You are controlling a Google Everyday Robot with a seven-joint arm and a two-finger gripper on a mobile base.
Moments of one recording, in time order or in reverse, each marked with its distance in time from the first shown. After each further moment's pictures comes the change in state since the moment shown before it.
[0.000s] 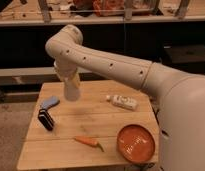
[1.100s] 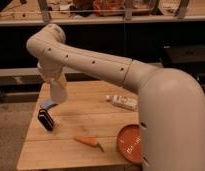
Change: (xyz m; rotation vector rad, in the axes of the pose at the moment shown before) arm -0.035 -0.049 0.007 0.015 -0.060 -0.145
